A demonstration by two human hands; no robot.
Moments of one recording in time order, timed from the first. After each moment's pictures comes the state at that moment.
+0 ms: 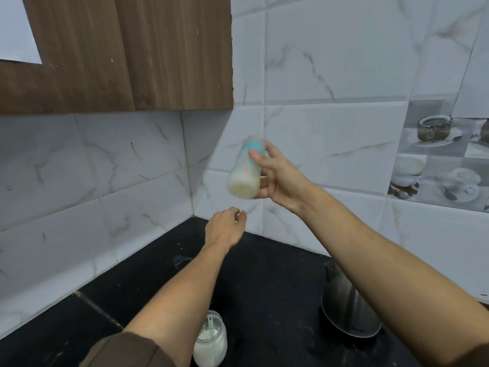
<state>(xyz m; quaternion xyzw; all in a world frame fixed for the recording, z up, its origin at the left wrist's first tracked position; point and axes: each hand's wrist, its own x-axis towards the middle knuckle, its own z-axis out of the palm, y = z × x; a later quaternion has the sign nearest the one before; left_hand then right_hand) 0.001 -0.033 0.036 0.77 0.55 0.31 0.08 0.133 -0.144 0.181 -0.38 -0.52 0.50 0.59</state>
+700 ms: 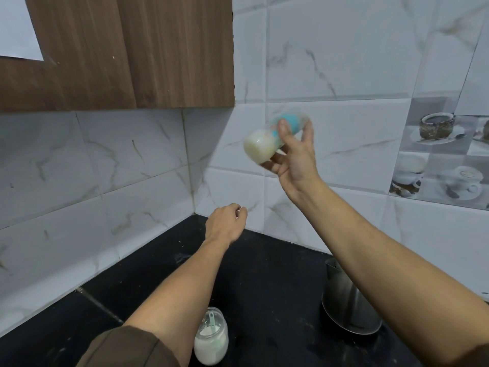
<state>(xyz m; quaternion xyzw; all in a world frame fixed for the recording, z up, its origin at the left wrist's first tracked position) -0.001 -0.030 0.039 0.78 0.54 0.31 0.07 0.135 -0.144 0.193 -0.28 -0.44 0.42 0.74</state>
